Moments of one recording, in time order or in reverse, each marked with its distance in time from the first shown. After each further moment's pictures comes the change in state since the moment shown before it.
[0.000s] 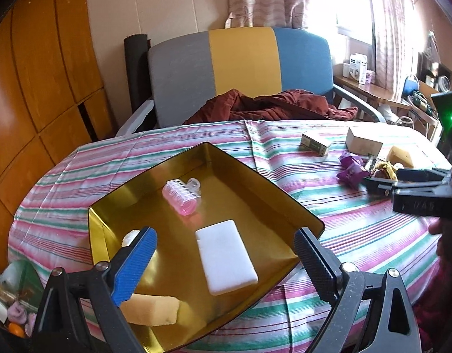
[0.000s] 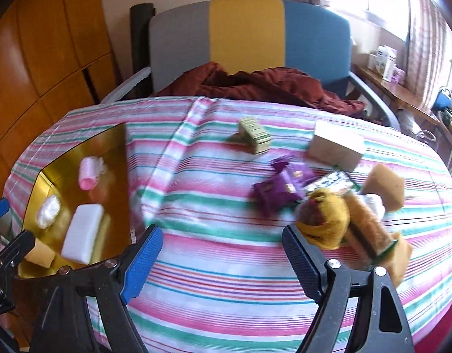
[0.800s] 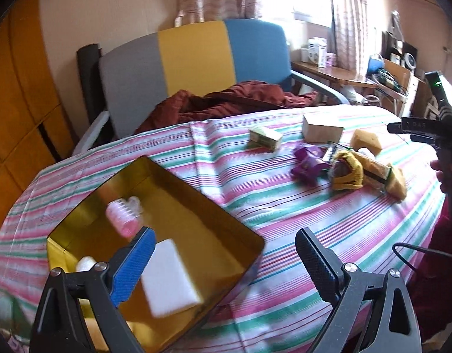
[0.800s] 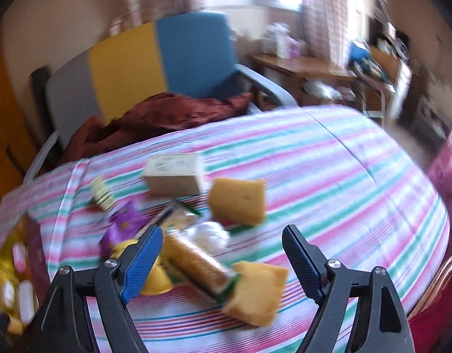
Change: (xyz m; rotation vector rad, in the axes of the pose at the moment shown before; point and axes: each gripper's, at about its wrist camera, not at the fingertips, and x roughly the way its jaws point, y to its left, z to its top) left arm 0.020 -0.066 0.022 0.139 0.026 -0.152; right arm -0.023 -0.206 0.003 0.439 -0.080 -0.216
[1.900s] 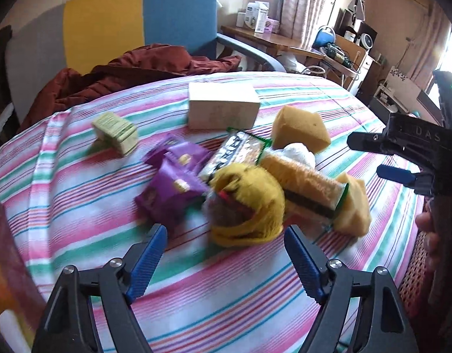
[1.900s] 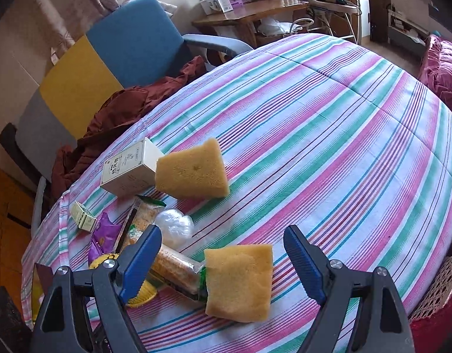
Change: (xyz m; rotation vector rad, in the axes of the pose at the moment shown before) left arm 0.142 -0.155 0.066 0.044 0.161 -0.345; right arm 0.036 -0.047 -0.008 0.269 0.151 0.011
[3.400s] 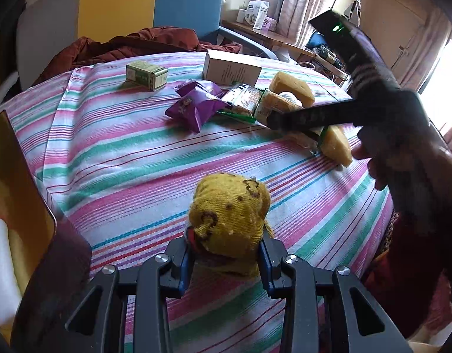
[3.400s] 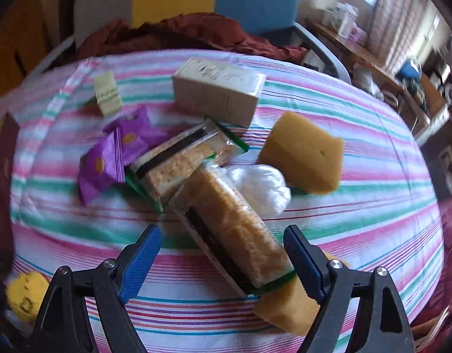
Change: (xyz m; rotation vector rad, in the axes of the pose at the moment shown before) left arm -0.054 0.037 -0.100 -0.057 0.027 -0.085; right arm 0.052 0.116 -0.065 -0.744 0.107 -0.214
